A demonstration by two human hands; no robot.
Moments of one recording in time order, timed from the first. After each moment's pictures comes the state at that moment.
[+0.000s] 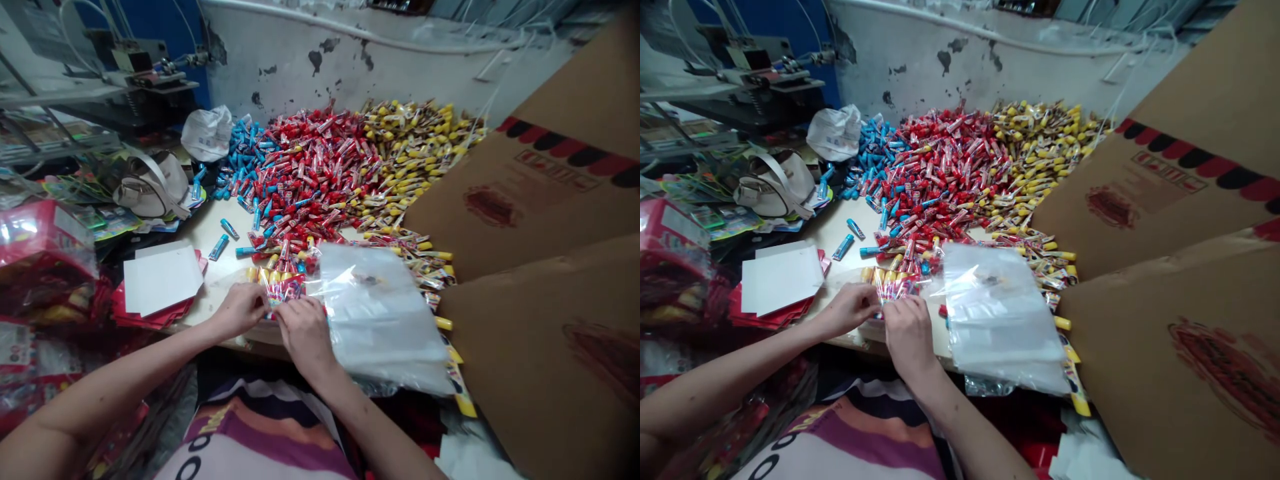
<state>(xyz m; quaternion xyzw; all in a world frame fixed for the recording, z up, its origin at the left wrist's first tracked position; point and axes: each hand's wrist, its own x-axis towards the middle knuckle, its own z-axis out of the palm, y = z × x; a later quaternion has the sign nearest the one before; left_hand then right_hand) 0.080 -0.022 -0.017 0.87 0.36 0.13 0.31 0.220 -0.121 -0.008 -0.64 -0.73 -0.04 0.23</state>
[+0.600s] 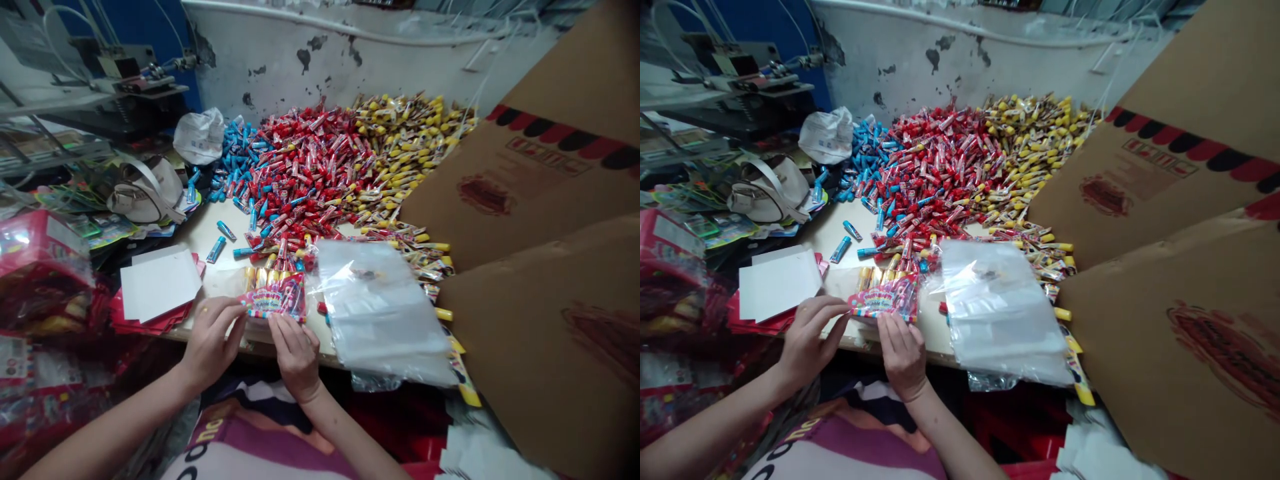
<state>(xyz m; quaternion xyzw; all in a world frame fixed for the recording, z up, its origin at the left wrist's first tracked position) 0.038 -0.070 0.002 0.87 0.32 0.38 0.07 0.197 -0.156 -0.079 -0.63 -0.68 -0.21 0.31</state>
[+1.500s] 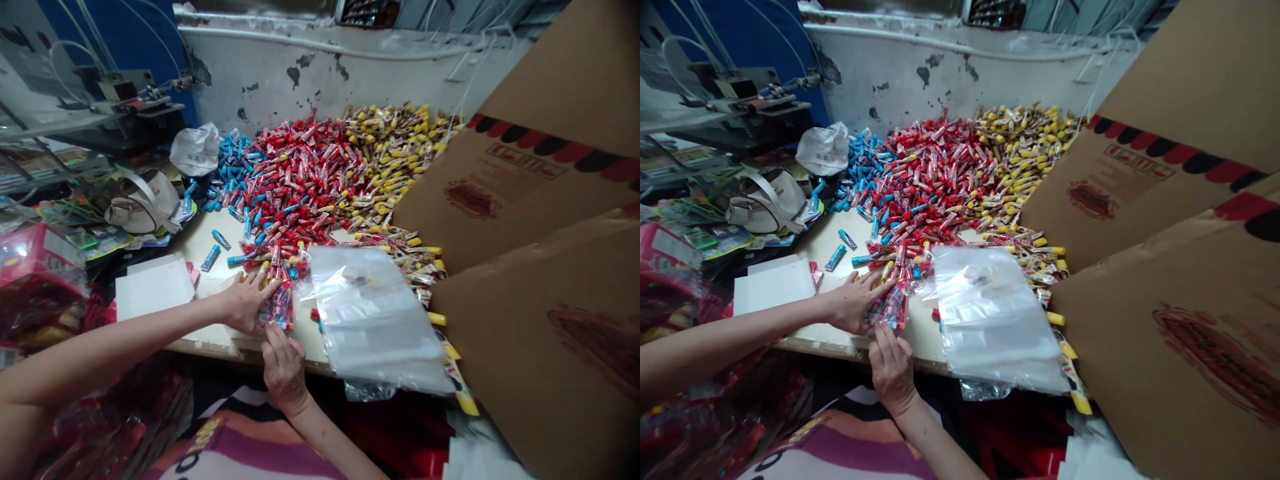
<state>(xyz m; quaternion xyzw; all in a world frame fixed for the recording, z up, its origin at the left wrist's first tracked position) 0.115 -0.004 0.013 0.96 0.22 -0.12 0.08 0.195 -0.161 -0.104 -0.61 -0.66 -0.19 0.38</state>
